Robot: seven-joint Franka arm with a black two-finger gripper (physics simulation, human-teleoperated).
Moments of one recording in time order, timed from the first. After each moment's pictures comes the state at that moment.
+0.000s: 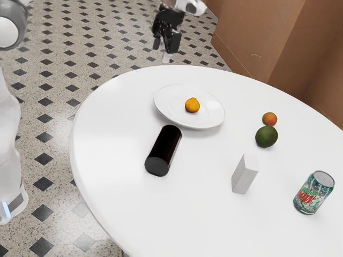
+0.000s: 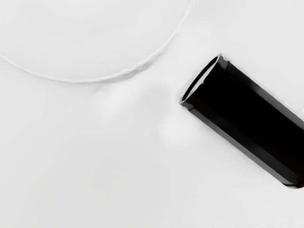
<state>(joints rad) -0.10 -0.14 0.25 -1.48 0.01 1.27 0.01</state>
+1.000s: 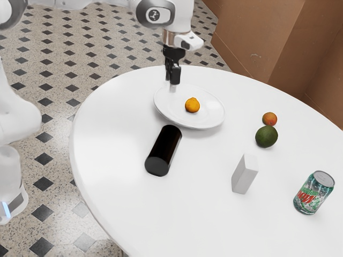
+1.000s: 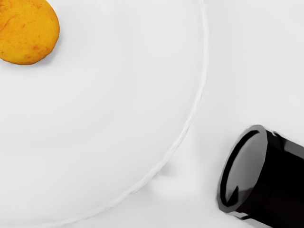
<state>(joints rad) -1.04 -0.36 1.09 -1.86 0.24 1.79 0.11</state>
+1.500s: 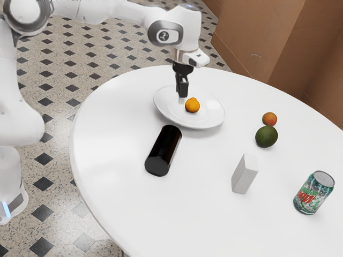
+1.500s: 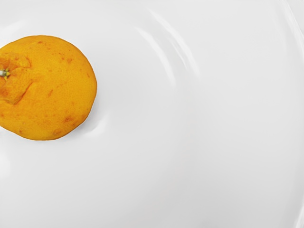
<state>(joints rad) -1.57 -0.52 1.59 -1.78 0.46 1.89 0.12</state>
